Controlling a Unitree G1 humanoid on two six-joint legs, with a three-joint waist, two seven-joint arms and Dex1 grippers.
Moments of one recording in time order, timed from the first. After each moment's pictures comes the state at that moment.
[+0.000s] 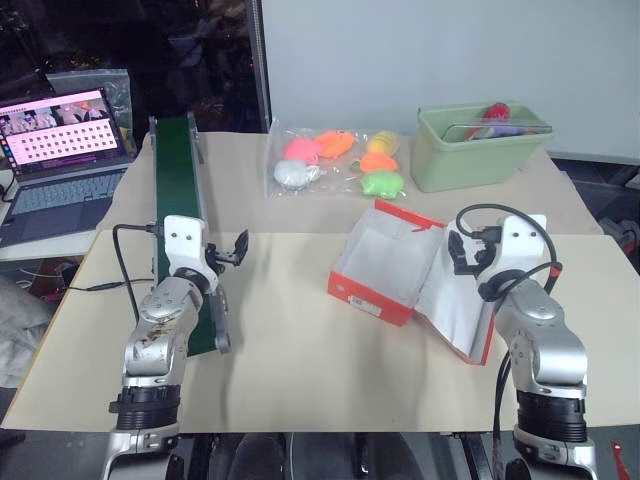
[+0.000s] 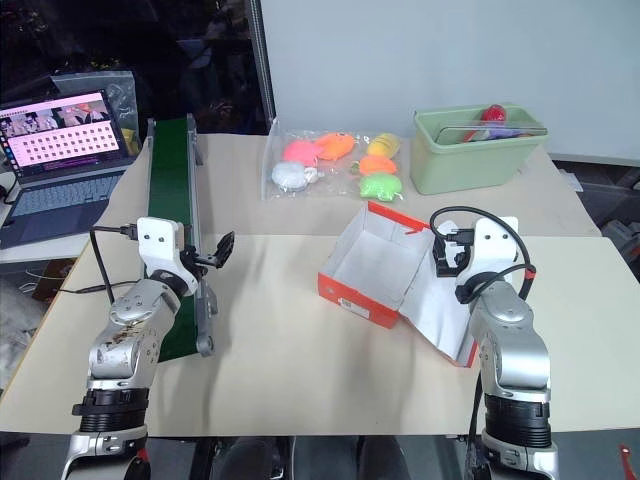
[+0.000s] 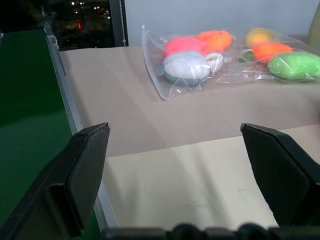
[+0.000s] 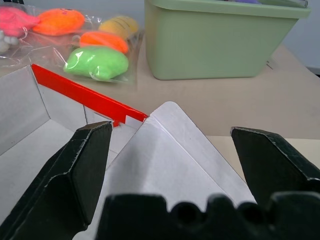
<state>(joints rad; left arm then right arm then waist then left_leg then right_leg) -0.31 0.32 0.16 -0.10 -0.23 0.39 -0.23 -0.30 -0.35 -0.22 -0.25 0.20 0.61 0.04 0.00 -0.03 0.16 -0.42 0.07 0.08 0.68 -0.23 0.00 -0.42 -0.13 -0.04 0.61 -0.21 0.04</state>
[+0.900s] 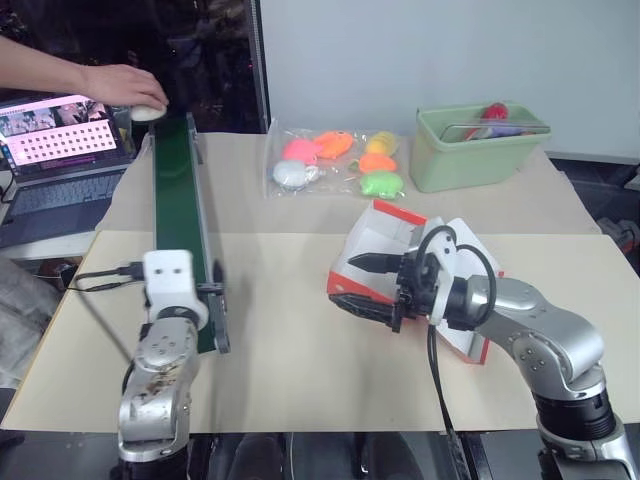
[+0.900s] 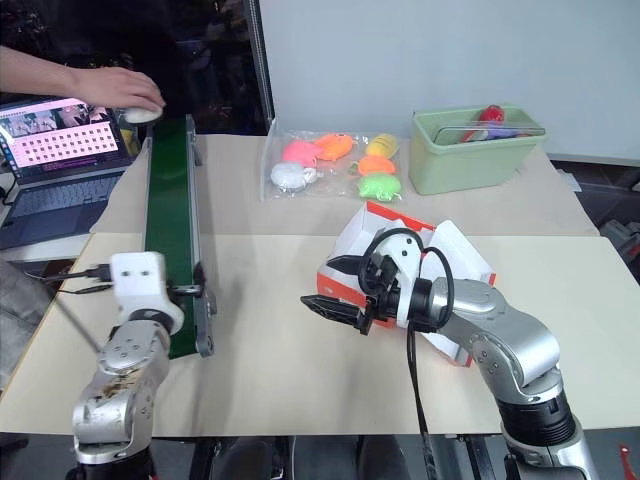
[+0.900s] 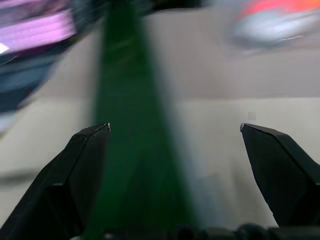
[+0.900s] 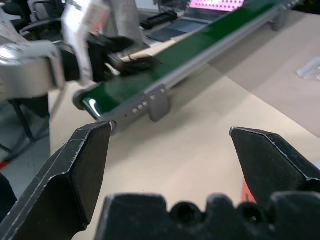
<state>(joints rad) -0.06 0.14 0.22 -0.67 0.01 0.87 0.15 -0.38 -0.56 0.04 -0.51 0.69 0.83 0.72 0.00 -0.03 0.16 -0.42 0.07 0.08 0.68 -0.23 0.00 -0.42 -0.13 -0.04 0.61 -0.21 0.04</state>
